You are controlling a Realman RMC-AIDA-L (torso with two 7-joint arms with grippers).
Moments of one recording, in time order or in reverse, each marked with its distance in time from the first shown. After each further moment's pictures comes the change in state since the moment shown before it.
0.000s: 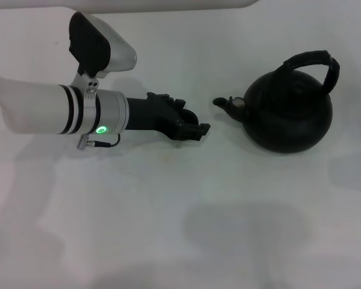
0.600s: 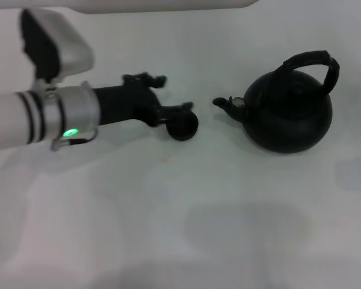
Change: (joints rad) left arm 0.299 0.008 -0.055 -0.370 0.022 -0.010 0.069; right arm -0.020 -0.008 0.006 0.008 -0.001 0.001 0.009
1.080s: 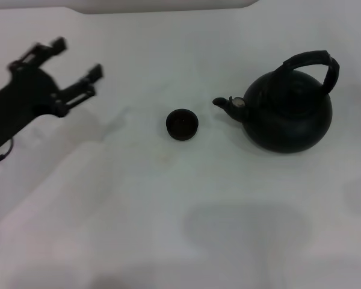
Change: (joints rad) left arm 0.282 -0.007 -0.253 0.116 -0.549 -0.372 0.691; right arm -0.234 -0.001 -0.015 0.423 -0.298 0.038 0.318
